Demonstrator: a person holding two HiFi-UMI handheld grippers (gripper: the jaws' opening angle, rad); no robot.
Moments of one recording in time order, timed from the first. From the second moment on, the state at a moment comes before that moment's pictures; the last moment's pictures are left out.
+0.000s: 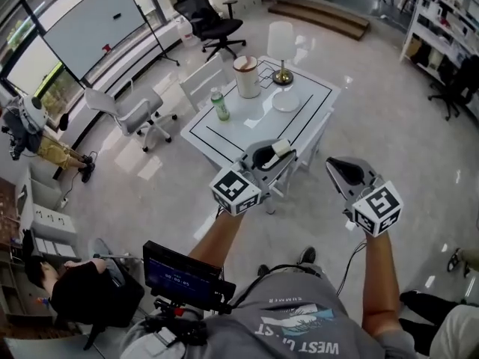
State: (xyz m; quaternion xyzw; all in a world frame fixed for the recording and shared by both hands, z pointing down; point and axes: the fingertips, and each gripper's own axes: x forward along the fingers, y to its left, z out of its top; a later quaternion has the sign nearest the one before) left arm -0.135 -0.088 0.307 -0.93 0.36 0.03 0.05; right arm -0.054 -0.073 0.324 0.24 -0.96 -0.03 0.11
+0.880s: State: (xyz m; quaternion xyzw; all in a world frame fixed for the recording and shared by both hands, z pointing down) left arm -0.059 -0.215 0.313 -0.90 0.43 0.04 0.04; right arm 0.013 -0.203 0.328 0.16 -0.98 -0.03 0.14
